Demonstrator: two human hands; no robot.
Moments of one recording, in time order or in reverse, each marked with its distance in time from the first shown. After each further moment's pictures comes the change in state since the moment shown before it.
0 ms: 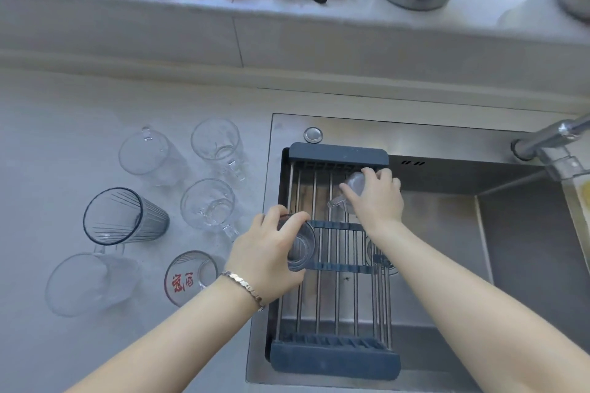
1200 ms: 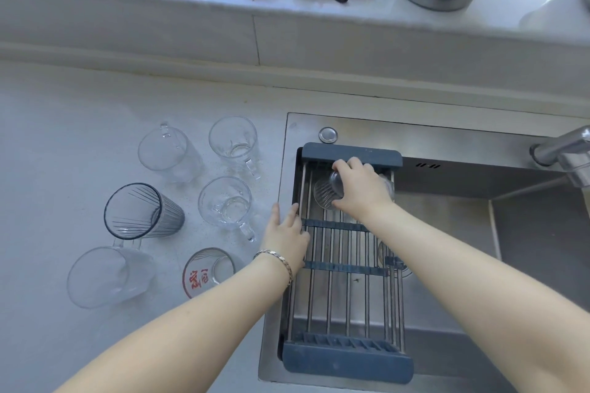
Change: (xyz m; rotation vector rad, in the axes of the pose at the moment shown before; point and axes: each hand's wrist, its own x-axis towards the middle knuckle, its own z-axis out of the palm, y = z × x) left_hand 0.048 -0.024 0.051 0.662 -0.434 0.099; right_hand 0.005 -0.046 -0.009 -0.162 -0.185 -0.430
